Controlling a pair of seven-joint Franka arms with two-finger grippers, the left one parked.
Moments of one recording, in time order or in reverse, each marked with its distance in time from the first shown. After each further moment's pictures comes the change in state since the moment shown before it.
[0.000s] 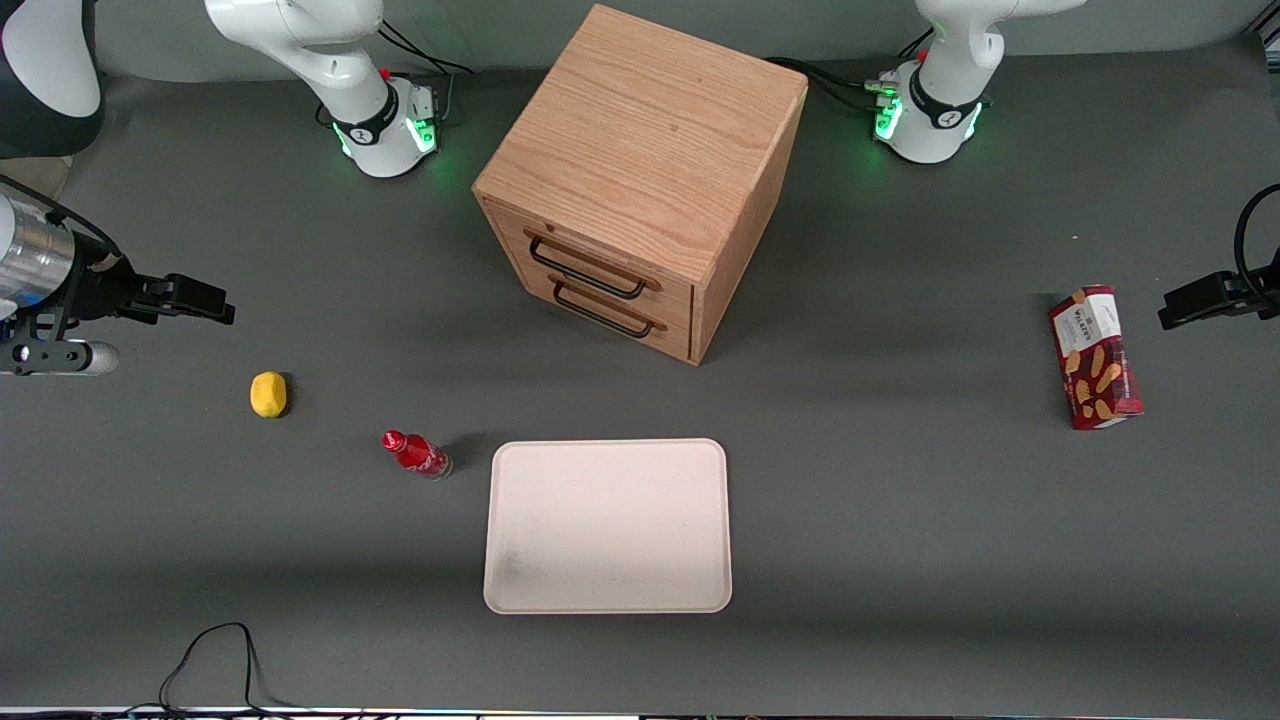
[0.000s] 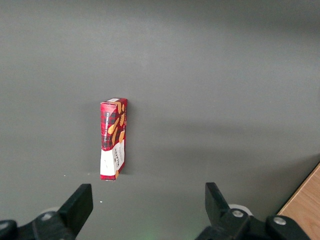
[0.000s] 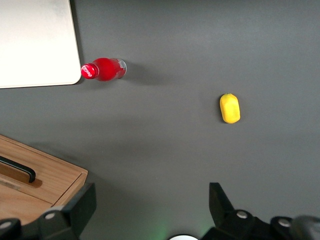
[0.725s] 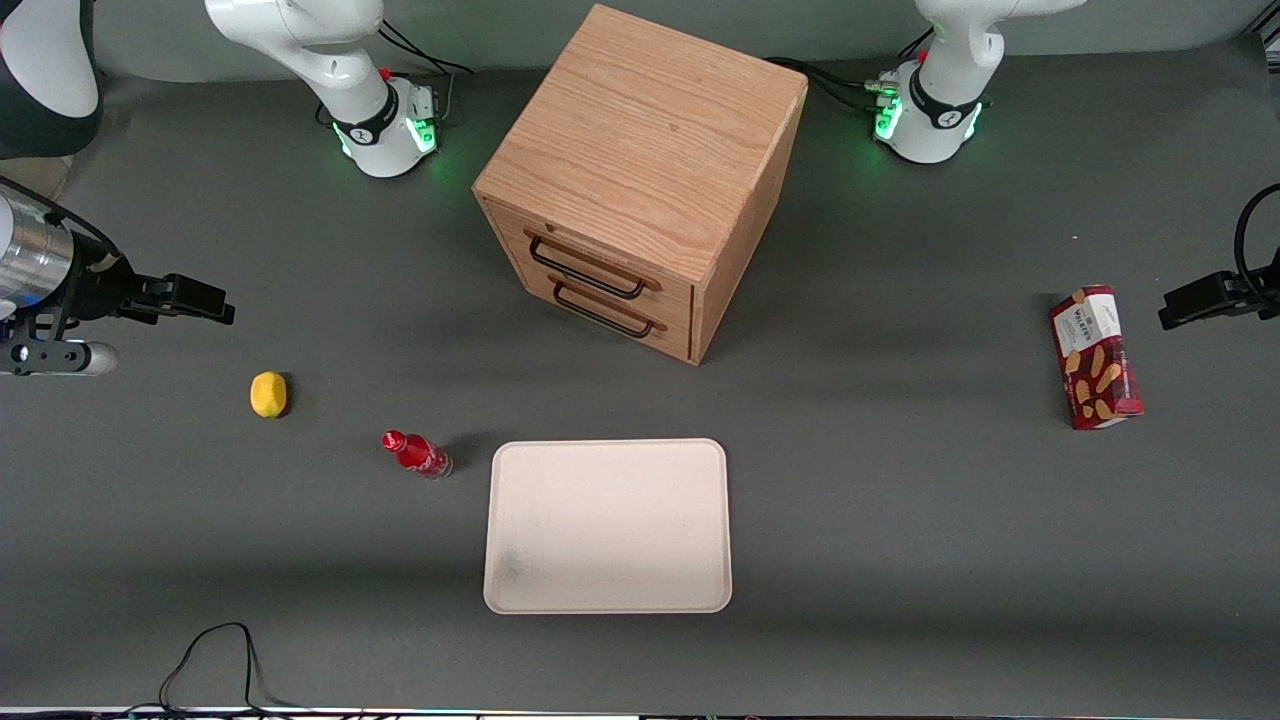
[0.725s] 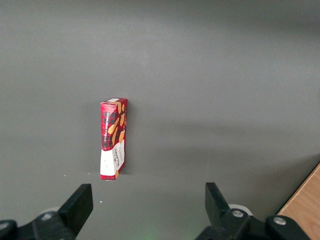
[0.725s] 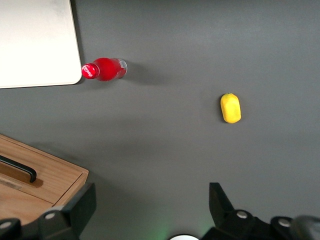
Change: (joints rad) arm -0.001 0.000 0.004 0.000 0.002 0.000 0.000
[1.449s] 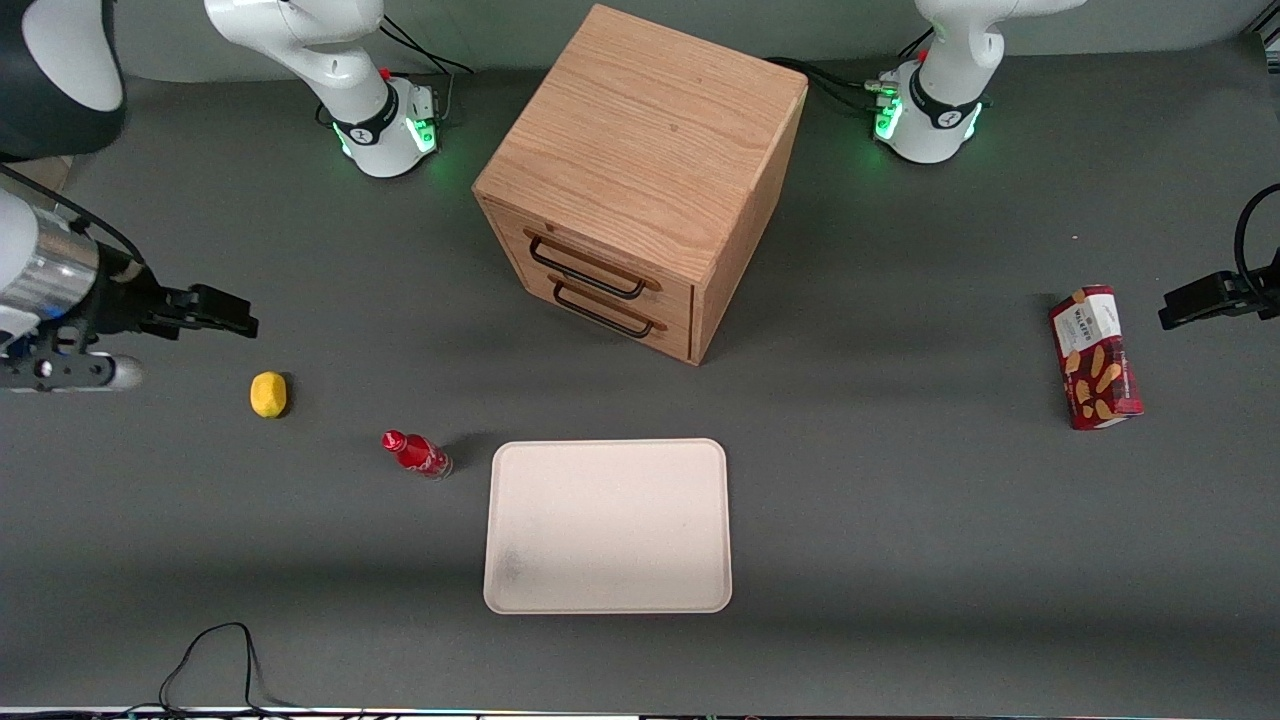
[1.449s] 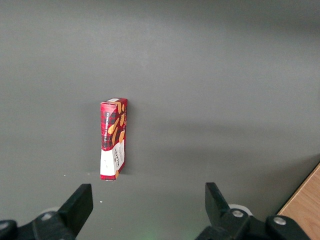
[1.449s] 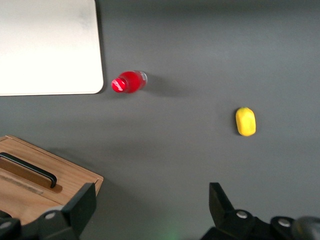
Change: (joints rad) arm 0.066 0.133 0.030 0.194 0.001 -0.044 0.053
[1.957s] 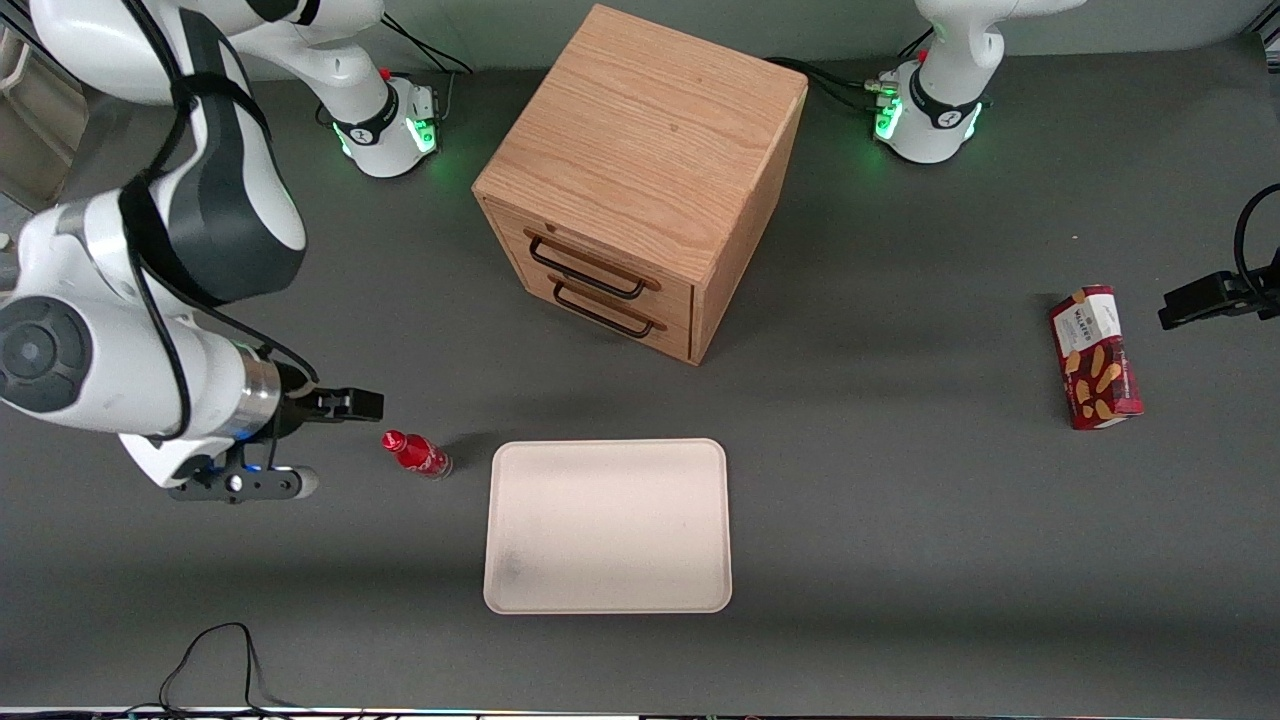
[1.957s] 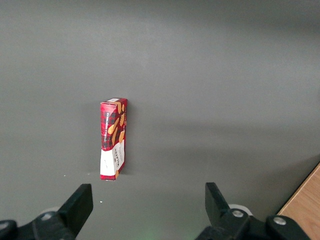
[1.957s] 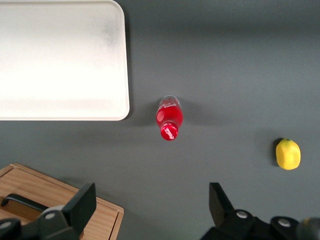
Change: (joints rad) arm 0.137 0.362 0.003 0.349 -0.028 -0.014 0.130
